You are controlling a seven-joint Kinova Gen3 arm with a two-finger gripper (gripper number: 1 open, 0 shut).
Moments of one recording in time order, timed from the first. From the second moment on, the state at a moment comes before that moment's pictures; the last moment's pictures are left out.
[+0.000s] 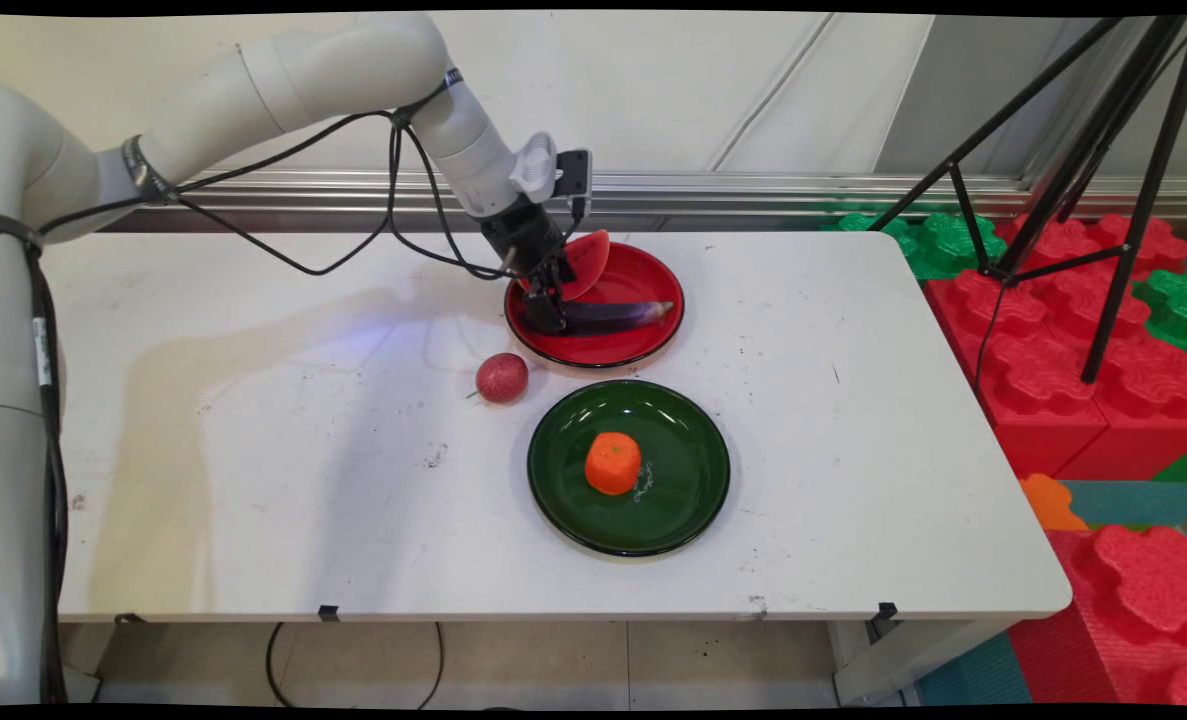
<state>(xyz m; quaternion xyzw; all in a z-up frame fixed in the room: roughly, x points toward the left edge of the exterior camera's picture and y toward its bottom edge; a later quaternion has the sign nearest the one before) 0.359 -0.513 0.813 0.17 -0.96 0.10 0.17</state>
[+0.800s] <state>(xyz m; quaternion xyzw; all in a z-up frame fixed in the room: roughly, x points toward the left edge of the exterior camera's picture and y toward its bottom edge) 0.347 -0.523 0.801 0.15 -0.97 0.09 0.17</state>
